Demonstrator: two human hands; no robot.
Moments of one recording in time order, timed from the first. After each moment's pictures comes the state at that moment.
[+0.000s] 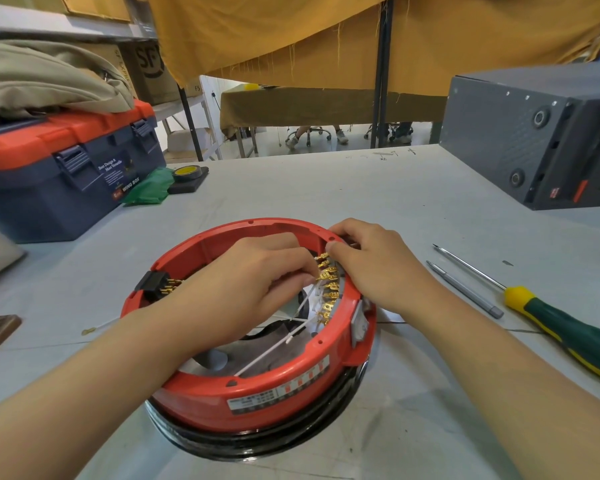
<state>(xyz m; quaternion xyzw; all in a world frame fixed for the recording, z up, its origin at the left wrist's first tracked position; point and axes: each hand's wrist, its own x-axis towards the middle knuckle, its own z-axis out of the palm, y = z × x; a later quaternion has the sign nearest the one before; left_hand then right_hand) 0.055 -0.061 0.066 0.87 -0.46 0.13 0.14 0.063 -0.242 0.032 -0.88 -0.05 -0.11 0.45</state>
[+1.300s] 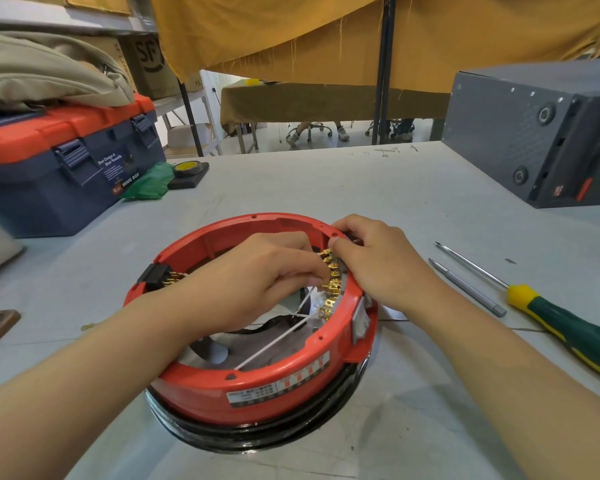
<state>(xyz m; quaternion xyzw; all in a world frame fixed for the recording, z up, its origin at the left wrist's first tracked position) 0.065 -0.064 0.066 0.86 -0.48 0.05 0.17 0.063 -0.242 0.032 -0.88 -0.04 -0.11 0.45</state>
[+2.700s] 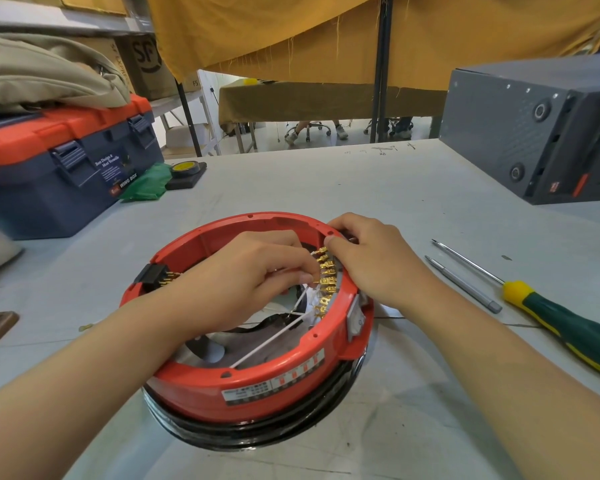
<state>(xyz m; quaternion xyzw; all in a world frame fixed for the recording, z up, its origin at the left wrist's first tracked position) 0.062 -0.063 0.068 0.87 -0.46 0.06 0.18 0.064 -0.242 0.032 -0.89 -0.05 -0.12 0.45</state>
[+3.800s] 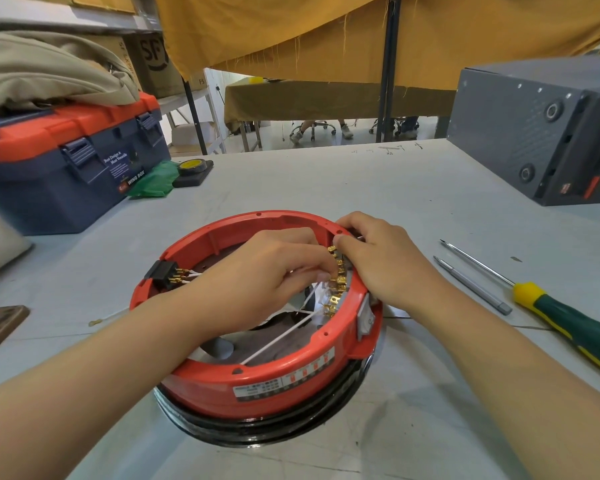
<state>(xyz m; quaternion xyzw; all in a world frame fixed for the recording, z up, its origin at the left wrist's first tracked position) 0.061 -0.068 0.063 0.86 -0.47 0.08 0.18 0.063 -0.239 0.033 -0.89 -0.06 -0.12 0.44</state>
